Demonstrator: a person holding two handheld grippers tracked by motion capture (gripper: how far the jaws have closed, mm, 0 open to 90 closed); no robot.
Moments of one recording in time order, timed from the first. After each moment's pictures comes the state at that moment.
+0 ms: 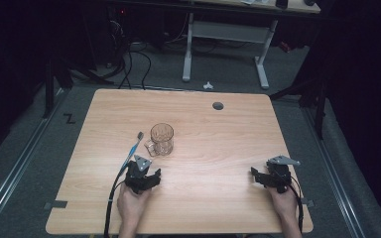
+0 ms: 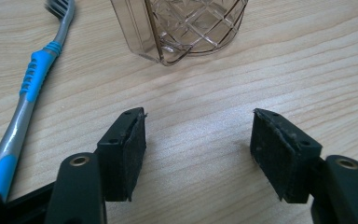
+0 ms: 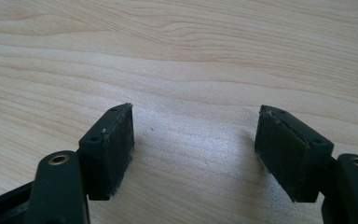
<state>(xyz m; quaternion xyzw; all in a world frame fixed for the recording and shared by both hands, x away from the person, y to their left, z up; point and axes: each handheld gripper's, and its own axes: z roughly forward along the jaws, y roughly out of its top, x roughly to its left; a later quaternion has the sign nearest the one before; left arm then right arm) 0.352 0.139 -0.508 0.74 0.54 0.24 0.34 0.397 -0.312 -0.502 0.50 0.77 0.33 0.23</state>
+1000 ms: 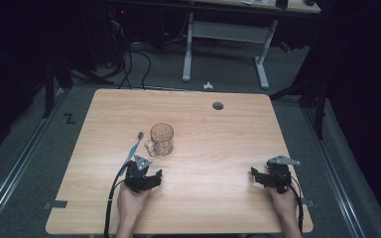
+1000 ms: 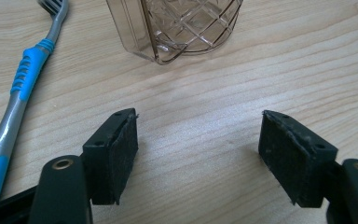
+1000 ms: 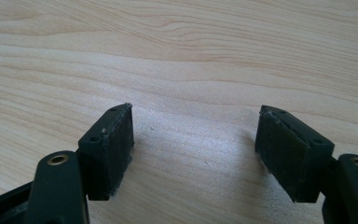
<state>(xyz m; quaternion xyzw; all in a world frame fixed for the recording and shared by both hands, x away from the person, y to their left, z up) 0.352 0.140 -0.508 0.74 0.53 0.23 0.34 0.397 -0.312 -0.502 0.50 0.77 0.32 0.23</state>
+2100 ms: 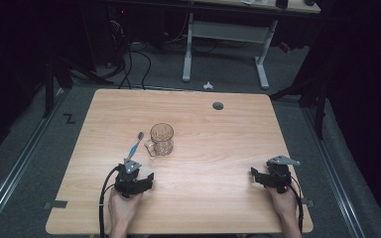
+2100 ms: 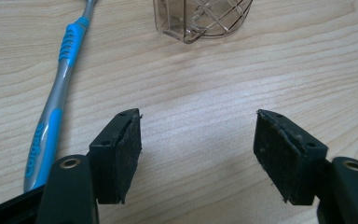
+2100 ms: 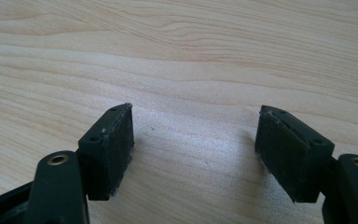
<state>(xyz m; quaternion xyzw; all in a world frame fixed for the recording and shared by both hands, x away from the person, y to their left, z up) 0.332 0.164 -0.496 0.73 0.55 0.21 0.34 0.397 -0.312 -0.502 0.50 0.77 0.33 0.23</state>
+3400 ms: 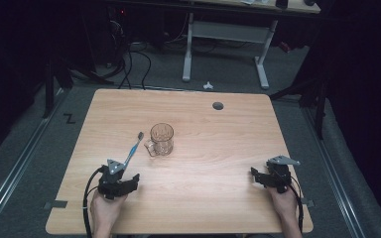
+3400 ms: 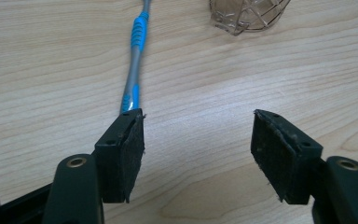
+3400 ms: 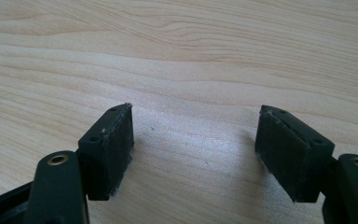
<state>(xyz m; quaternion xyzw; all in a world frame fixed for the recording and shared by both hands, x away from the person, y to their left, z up) 0.317 0.200 -0.477 0.72 0.57 0.22 0.32 0.398 -0.312 -0.502 0.50 0.77 0.33 0.23</state>
